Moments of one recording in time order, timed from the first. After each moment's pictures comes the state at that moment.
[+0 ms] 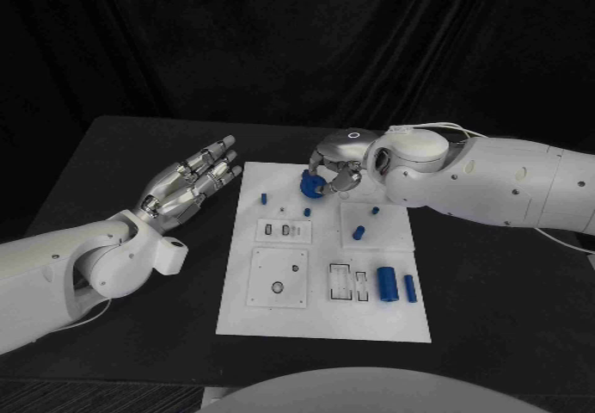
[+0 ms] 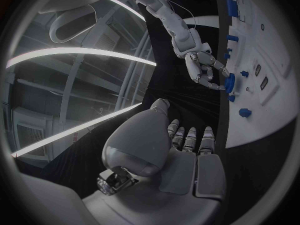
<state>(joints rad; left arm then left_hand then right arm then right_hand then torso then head) 1.22 -0.96 -0.21 1.54 -0.16 0.08 0.67 1.50 0.25 -0.14 0.24 0.67 0.19 0.01 0.03 0.03 0.00 -0.01 0.01 0.00 0.00 0.05 0.00 0.00 0.16 0.00 0.17 0.01 0.00 1.40 -0.66 -0.21 1.38 -1.64 -0.16 -0.07 1.24 -0.08 0.22 0.08 0.54 0.91 0.08 0.23 0.32 1.47 -0.01 1.57 1.31 1.47 -0.09 1.57 1.31 0.02 1.47 0.02 1.57 1.31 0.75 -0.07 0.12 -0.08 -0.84</state>
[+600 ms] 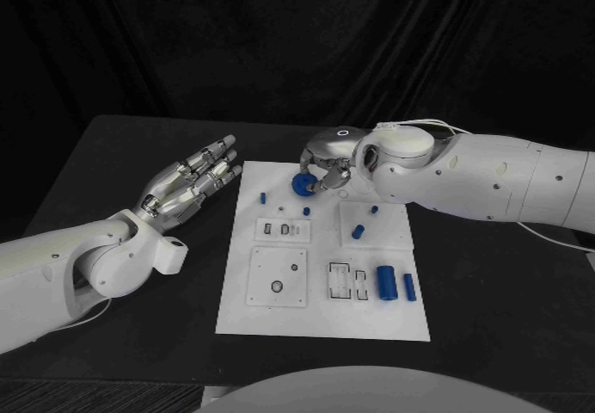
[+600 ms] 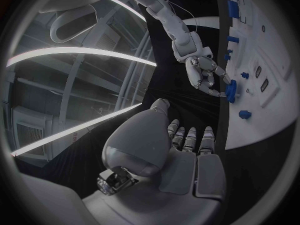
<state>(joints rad) 1.22 -0.95 -0.21 1.54 -0.16 0.08 0.67 1.50 0.25 -0.14 0.24 0.67 0.19 0.01 0.03 0.03 0.00 0.00 0.01 0.00 0.00 0.05 0.00 0.00 0.16 0.00 0.17 0.01 0.00 1.40 -0.61 -0.21 1.33 -1.63 -0.16 -0.06 1.24 -0.08 0.23 0.08 0.54 0.91 0.08 0.23 0.32 1.47 0.00 1.57 1.31 1.47 -0.08 1.57 1.31 0.02 1.47 0.03 1.57 1.31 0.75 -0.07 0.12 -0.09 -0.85</state>
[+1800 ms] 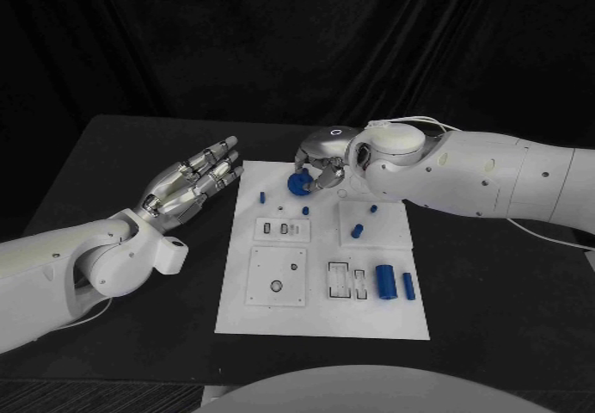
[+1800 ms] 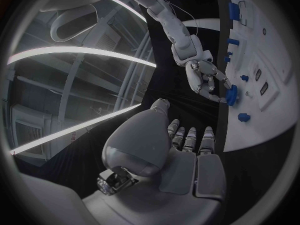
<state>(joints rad) 1.22 -0.95 -0.21 1.54 -0.16 0.10 0.66 1.50 0.25 -0.13 0.23 0.67 0.20 0.02 0.03 0.03 0.00 0.00 0.01 0.00 0.00 0.05 0.00 0.00 0.16 0.00 0.17 0.01 0.00 1.40 -0.57 -0.21 1.30 -1.62 -0.13 -0.06 1.24 -0.08 0.26 0.06 0.53 0.88 0.07 0.21 0.32 1.46 0.00 1.57 1.31 1.47 -0.08 1.57 1.31 0.02 1.47 0.04 1.57 1.31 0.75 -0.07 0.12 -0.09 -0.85</state>
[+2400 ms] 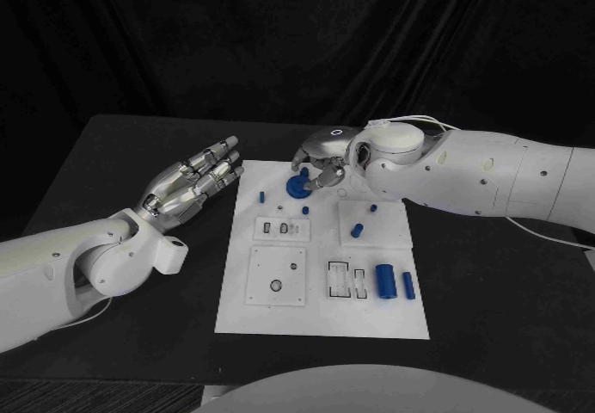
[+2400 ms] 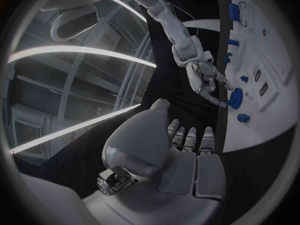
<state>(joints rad) 1.22 -0.95 -0.21 1.54 -0.16 0.10 0.66 1.50 0.25 -0.13 0.23 0.67 0.20 0.02 0.03 0.03 0.00 0.00 0.01 0.00 0.00 0.06 0.00 0.00 0.16 0.00 0.17 0.01 0.00 1.40 -0.57 -0.21 1.29 -1.62 -0.11 -0.06 1.23 -0.07 0.24 0.06 0.30 0.70 0.06 0.07 0.33 1.47 -0.01 1.57 1.31 1.47 -0.08 1.57 1.31 0.02 1.46 0.03 1.57 1.31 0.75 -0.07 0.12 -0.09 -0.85</state>
